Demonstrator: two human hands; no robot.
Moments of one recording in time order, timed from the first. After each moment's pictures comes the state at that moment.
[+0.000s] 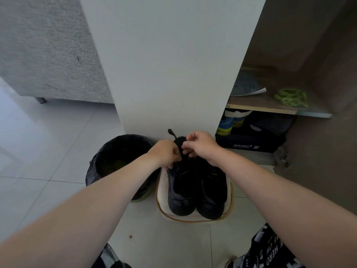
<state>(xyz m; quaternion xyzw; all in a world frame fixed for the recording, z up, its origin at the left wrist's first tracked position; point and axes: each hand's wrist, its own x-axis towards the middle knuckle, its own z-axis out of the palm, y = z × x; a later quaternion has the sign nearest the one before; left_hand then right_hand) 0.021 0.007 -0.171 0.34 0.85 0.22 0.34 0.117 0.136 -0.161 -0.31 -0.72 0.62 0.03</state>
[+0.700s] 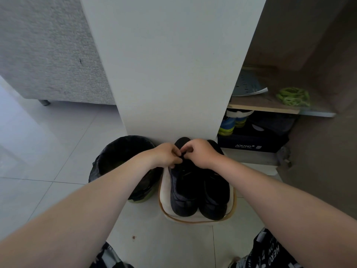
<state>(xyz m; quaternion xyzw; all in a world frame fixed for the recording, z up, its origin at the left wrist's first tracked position) 0.020 0.003 -0.171 0.34 0.81 0.27 0.39 0.120 0.138 -0.176 -0.18 -0.92 0.35 -0.02</state>
